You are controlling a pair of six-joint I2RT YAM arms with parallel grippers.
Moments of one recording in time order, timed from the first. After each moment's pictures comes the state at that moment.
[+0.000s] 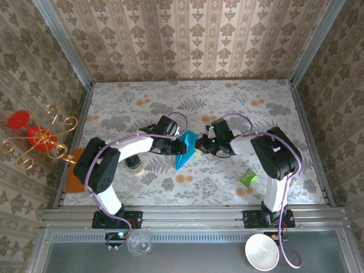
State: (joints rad) left arm -0.66 1.71 1.00 -0.38 0.34 -0.51; right arm 0.45 1.88 0.86 0.20 -0.54 0.90
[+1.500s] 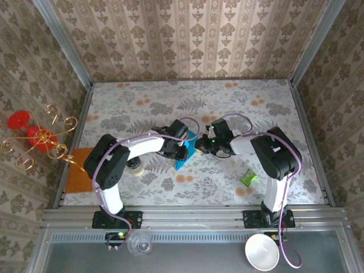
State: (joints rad) left arm -0.77 1.81 1.11 -0.55 0.15 -0.41; right arm 0.45 1.88 0.86 0.20 -0.54 0.90
